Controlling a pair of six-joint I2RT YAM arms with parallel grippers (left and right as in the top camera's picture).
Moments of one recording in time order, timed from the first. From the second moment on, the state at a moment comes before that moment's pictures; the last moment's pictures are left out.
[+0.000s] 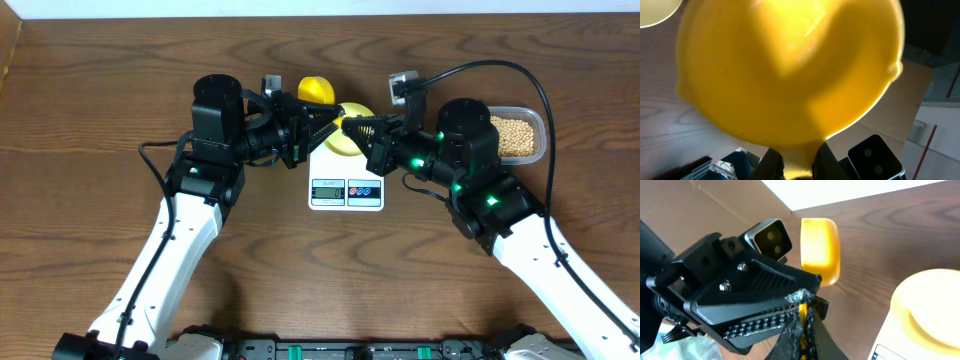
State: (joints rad) left arm -0.24 1.36 1.01 -0.02 0.88 -1.59; right arm 0.51 1.30 1.00 0.00 -0.48 0.59
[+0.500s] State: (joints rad) left arm -0.24 1.36 1.01 -0.01 0.88 -1.59; right arm 0.51 1.30 1.00 0.01 -0.31 0.63
